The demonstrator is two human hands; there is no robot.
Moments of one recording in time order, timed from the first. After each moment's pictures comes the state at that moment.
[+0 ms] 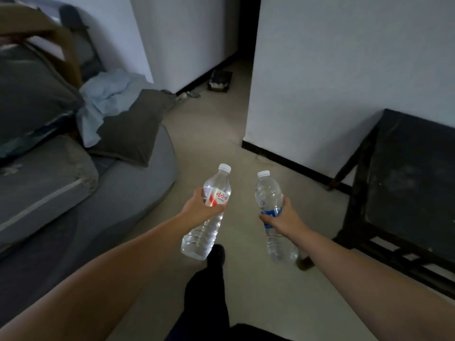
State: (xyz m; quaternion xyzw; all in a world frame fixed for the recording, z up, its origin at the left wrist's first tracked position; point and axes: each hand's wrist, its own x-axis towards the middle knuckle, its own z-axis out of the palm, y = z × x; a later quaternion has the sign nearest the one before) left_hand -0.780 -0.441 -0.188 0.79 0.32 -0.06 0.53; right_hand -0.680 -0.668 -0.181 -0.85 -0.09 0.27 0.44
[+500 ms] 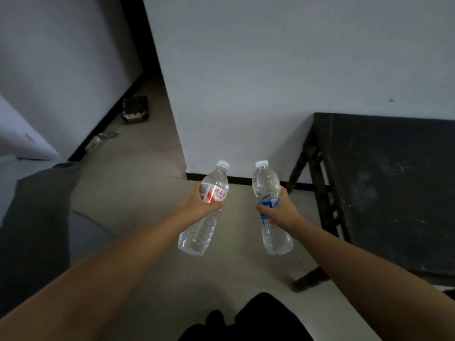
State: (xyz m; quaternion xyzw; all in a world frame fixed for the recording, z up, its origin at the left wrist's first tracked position) left_hand -0.448 -0.398 -0.149 0.83 0.13 -0.14 0.52; right_hand -0.441 -0.632 -0.158 -0.83 0.06 0.15 0.53
